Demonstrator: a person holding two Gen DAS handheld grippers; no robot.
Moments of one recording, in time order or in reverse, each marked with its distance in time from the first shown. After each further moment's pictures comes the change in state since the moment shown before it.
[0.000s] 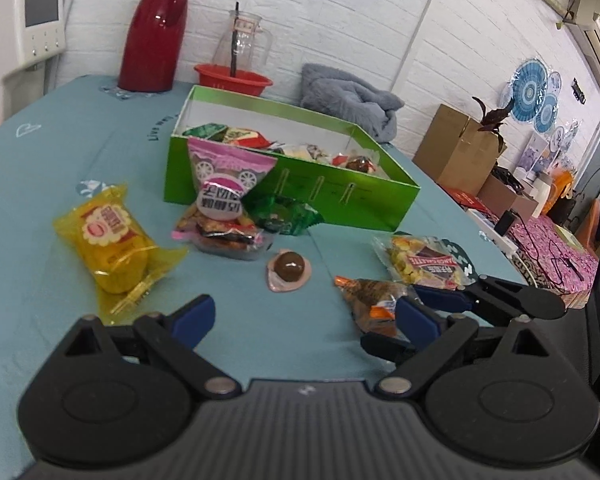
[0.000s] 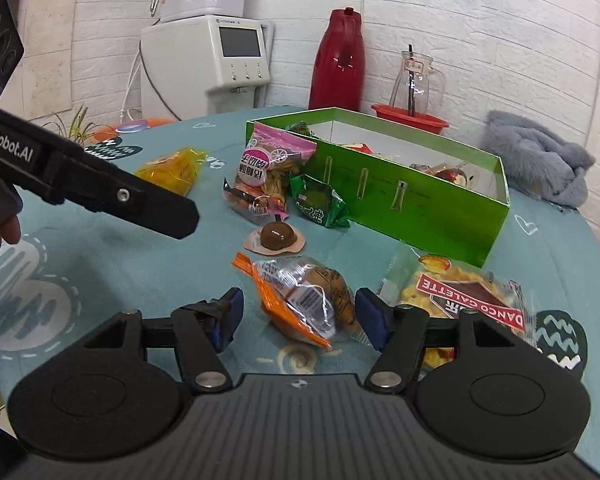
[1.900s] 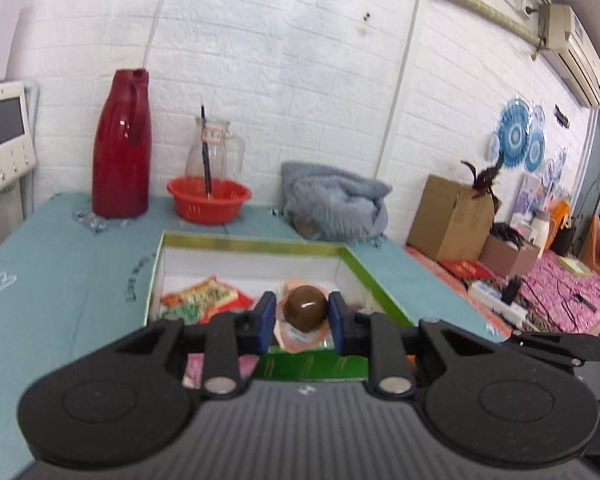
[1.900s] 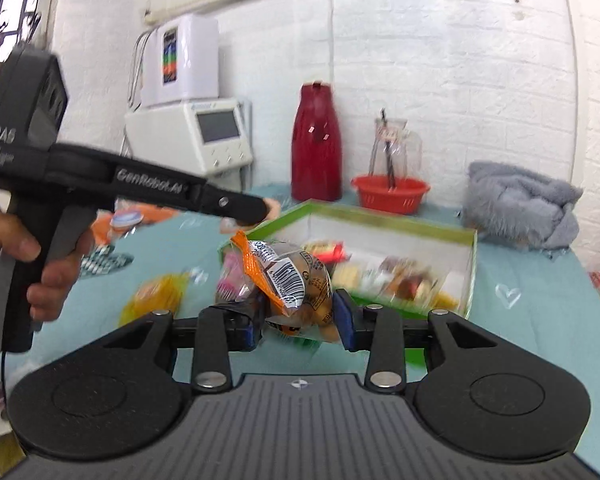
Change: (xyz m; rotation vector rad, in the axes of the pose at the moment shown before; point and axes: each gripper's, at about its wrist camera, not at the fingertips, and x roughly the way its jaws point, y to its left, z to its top) left arm 0.022 -0.021 0.117 0.123 -0.227 0.012; right arm -0.020 -0.050 0.074 0.119 -0.197 0.013
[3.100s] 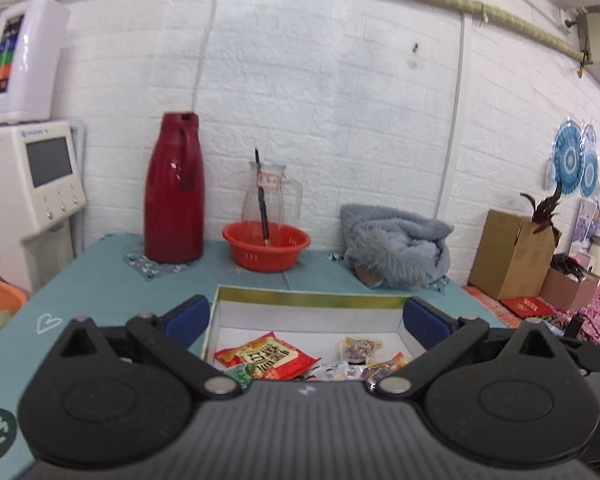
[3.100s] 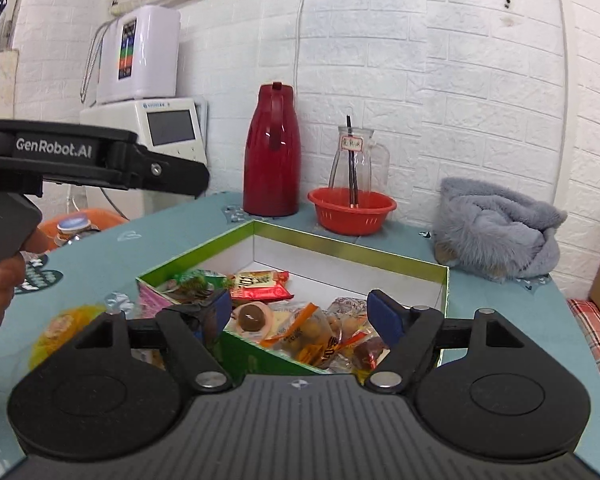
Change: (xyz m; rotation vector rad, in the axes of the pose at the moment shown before) left arm 0.004 0.004 0.017 0.025 -0.124 0.191; right arm 0.049 -0.021 0.020 -0.031 0.004 -0.094
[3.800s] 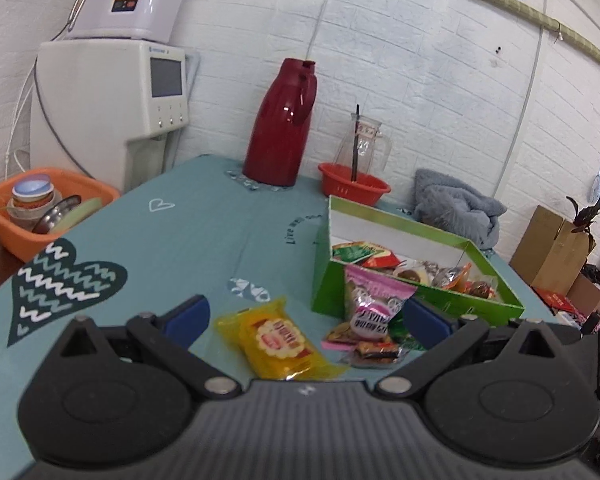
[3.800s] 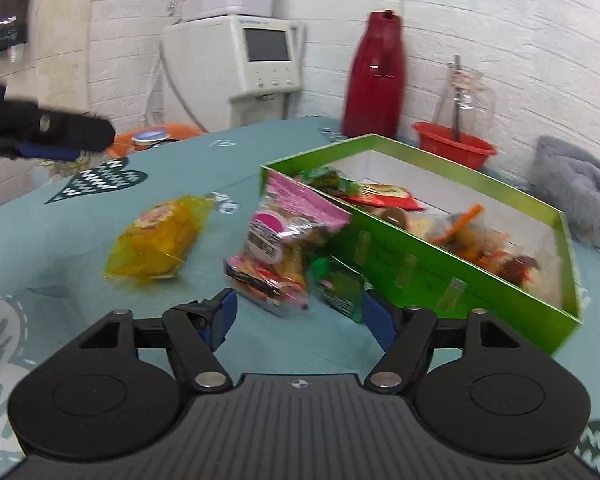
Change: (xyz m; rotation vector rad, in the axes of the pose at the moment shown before) left arm -0.100 0.074 -0.082 -0.190 0.118 0.156; right arm 0.029 0.076 -0.043 -0.141 0.200 0.222
